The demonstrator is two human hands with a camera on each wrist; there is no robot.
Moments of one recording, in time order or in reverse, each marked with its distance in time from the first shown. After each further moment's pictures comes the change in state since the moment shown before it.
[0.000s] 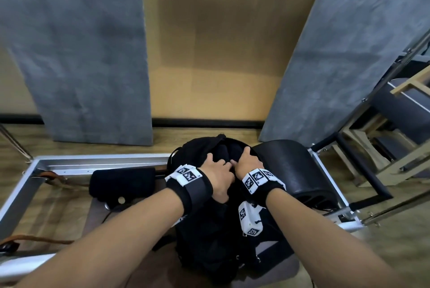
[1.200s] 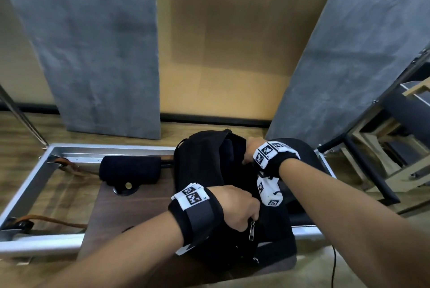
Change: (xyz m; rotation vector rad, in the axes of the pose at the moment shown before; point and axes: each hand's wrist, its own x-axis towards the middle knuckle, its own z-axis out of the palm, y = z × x) left_hand -0.067 0.073 -0.005 -0.350 -0.013 0.288; right_hand -0.017 0.005 -0.065 -0.431 -0.165 -0.318
